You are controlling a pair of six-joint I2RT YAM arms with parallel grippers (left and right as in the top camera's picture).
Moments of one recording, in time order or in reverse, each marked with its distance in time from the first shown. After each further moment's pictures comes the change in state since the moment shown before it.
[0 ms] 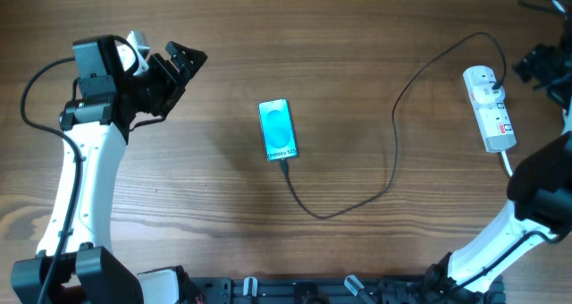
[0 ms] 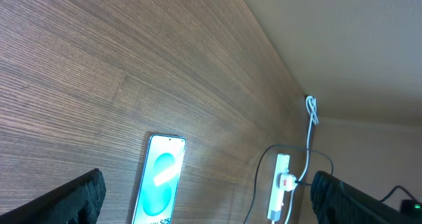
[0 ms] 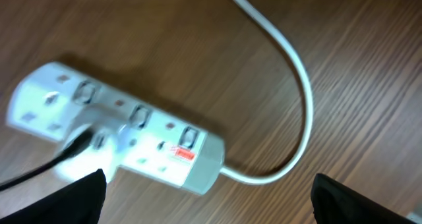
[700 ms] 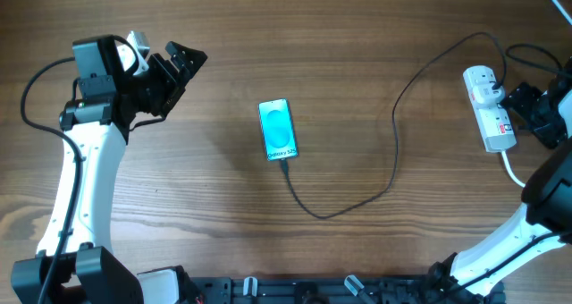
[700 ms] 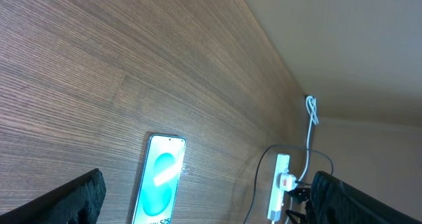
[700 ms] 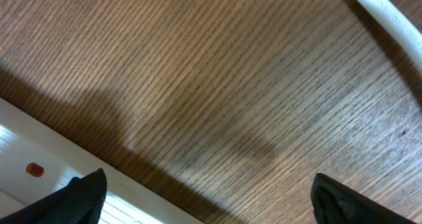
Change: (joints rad) left arm 0.000 0.000 0.000 0.000 0.000 0.000; right arm -0.129 -0.001 -0.515 0.642 -0.238 -0.225
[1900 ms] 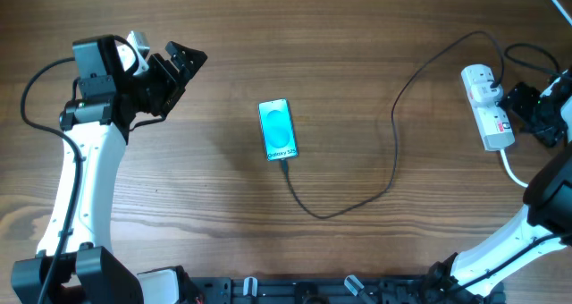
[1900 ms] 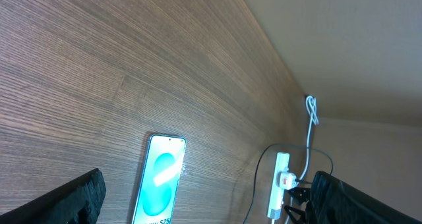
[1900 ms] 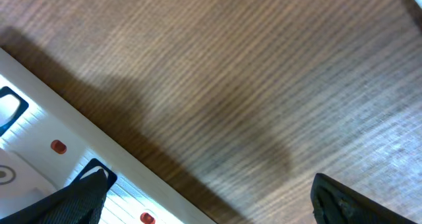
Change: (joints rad) left arm 0.000 0.000 0.000 0.000 0.000 0.000; right arm -0.018 -0.008 -0.020 0.040 -0.127 -0.081
